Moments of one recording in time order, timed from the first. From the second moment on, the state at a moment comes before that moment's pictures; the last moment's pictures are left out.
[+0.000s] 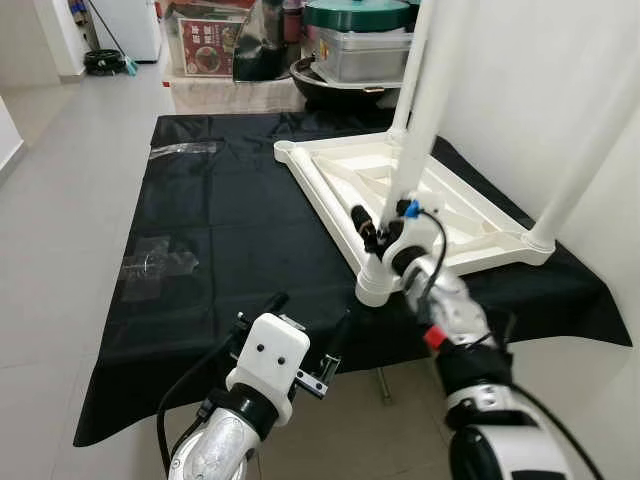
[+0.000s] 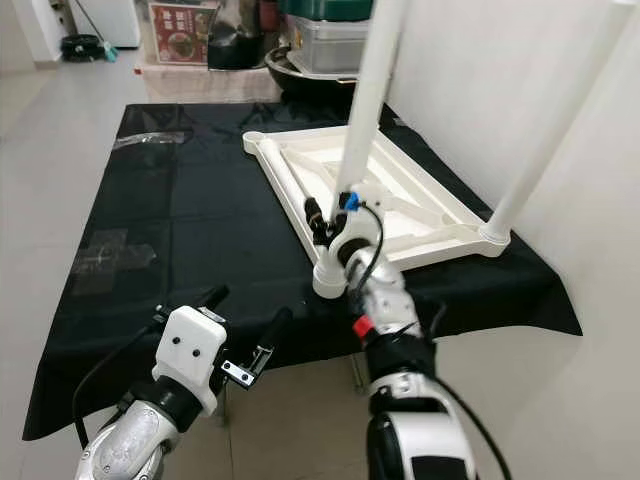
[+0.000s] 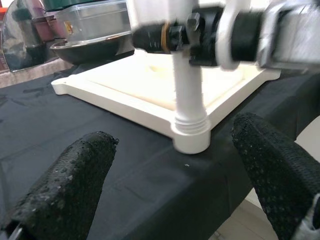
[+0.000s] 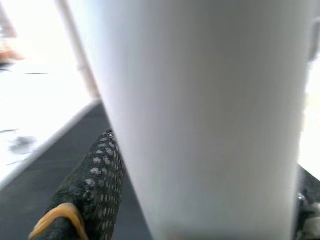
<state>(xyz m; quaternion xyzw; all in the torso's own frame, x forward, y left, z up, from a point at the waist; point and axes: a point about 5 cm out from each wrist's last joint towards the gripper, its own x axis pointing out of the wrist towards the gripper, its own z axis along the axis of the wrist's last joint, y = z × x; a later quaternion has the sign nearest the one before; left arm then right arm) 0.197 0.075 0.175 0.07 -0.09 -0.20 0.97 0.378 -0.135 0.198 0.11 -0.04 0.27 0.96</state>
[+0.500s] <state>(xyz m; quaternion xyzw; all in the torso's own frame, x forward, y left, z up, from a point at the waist) 0.198 0.075 0.175 0.07 -0.09 -0.20 0.97 0.357 -0.125 0.191 0.03 0.04 0.56 0.83</state>
